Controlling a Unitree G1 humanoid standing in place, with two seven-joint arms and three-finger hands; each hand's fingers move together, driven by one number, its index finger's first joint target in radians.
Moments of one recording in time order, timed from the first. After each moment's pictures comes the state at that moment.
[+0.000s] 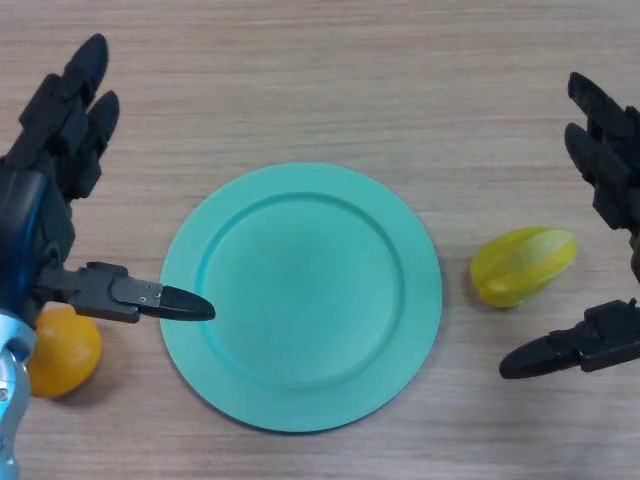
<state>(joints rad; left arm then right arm) -0.08 0.30 0.19 -0.44 -0.13 0.20 -0.21 0.01 -0.25 -0.10 -0.61 -0.04 0.31 0.28</state>
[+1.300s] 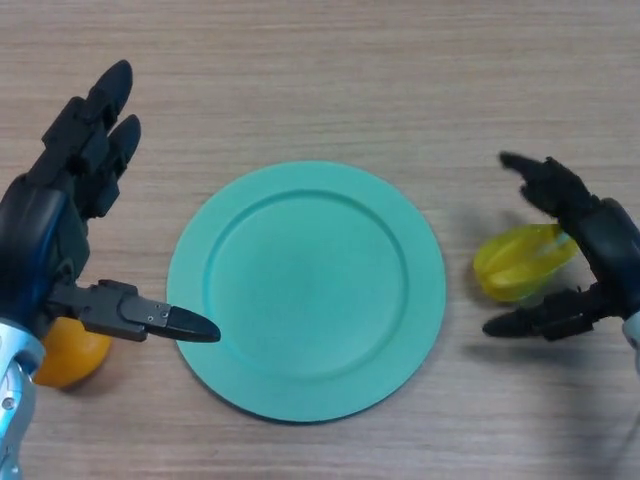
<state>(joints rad) -0.05 0.30 0.18 -0.41 -0.13 0.18 -0.26 -0.25 -0.30 -0.04 0.26 -0.32 -0.18 0.19</state>
